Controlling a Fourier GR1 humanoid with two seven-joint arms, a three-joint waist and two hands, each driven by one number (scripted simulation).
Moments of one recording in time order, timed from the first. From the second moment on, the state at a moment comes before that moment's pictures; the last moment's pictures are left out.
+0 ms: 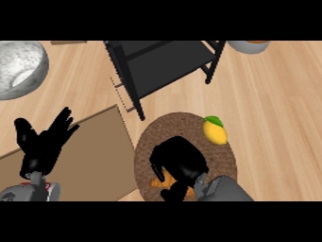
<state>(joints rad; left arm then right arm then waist) -0.06 0.21 0.05 -1.38 0.16 0.01 0.27 -0.31 -0.04 0.64 -1.49 0.77 0.32 0.25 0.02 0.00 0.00</state>
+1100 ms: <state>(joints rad) -0.04 0.20 0.06 -1.41 0.14 0.02 0.29 -0.93 0.00 0.16 -1.90 0.43 0.47 0.83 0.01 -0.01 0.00</state>
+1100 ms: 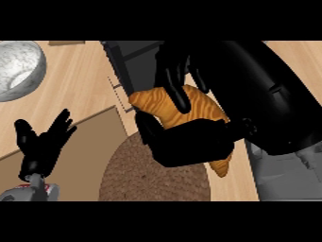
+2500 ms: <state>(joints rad) -0.07 0.18 0.07 -1.39 0.12 0.00 0.29 -1.47 -0.15 -0.05 -0.86 0.55 0.29 0.29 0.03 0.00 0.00</state>
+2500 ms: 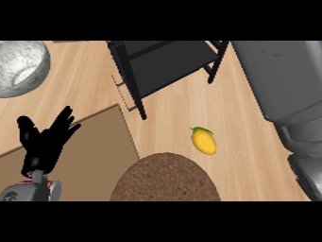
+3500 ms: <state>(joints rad) -0.09 0.19 0.08 -1.38 0.13 -0.02 0.29 -1.60 -0.16 -0.09 -0.44 0.62 0.12 -0.02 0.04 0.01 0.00</state>
